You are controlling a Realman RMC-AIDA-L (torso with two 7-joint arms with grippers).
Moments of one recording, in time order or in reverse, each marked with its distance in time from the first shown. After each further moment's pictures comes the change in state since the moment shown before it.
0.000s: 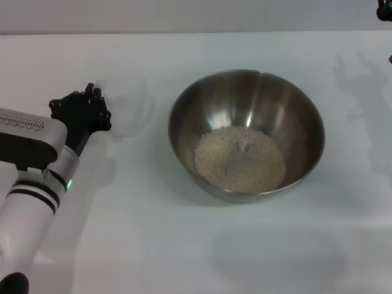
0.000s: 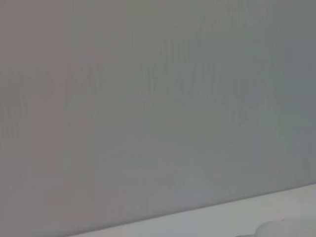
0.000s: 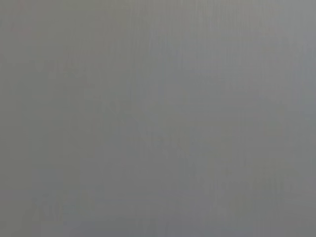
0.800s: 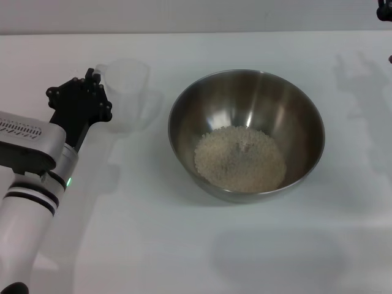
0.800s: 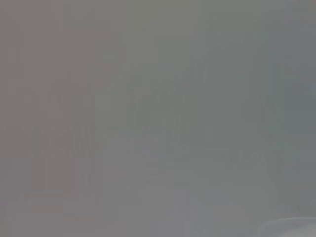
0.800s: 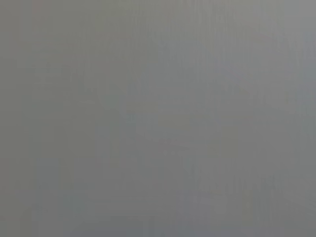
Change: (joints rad) left arm 0.021 0.000 0.021 -0.013 0.049 0.131 0.020; right arm 0.000 0.000 0.000 0.000 0.002 0.003 -0.001
